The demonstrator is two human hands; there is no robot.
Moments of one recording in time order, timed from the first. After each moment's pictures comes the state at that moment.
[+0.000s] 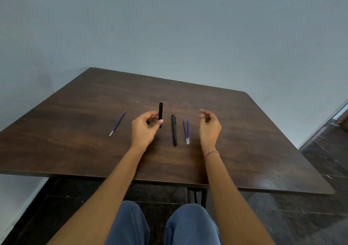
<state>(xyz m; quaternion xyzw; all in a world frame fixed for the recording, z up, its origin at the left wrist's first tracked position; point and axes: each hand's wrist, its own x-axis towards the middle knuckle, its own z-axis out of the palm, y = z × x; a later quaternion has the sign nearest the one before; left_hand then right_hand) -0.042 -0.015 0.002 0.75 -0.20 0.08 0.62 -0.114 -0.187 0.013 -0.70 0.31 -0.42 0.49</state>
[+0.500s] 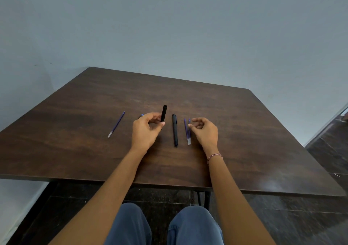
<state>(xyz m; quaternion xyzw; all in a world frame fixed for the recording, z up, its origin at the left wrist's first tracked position) -0.044 -0.015 0.002 0.79 -0.22 0.09 0.57 -0.110 -0.202 -0.010 -0.83 0.27 -0.27 0.40</state>
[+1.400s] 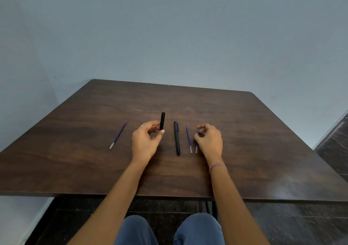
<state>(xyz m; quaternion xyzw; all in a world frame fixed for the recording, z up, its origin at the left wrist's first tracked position) -0.045 -0.014 0.001 0.78 -0.20 0.11 0.58 -0.117 -0.198 -0.005 -0.87 0.30 -0.27 0.29</state>
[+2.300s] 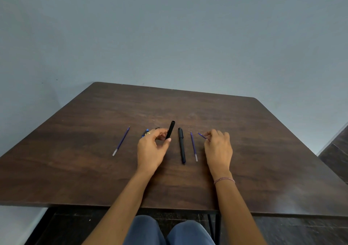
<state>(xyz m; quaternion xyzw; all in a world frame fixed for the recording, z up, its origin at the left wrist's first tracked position) -0.045 -0.016 -0.002 0.80 -0.24 0.13 0.54 -0.119 -0.189 0.002 -0.90 0.31 -0.30 0.12</state>
